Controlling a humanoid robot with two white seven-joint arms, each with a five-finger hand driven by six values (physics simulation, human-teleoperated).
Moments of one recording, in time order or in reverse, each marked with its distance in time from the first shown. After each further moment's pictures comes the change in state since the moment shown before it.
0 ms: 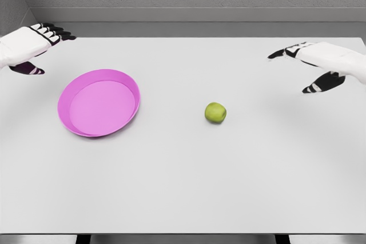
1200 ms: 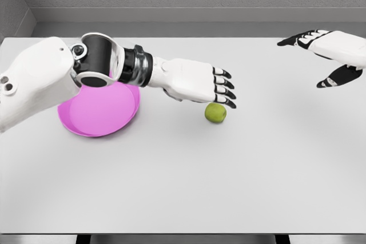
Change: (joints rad) left arm -0.397 -0.408 -0.473 -0.435 0.069 -0.001 -0.423; right arm 0.021 -0.032 -0.064 -0.021 -0.001 -0.078 0.000
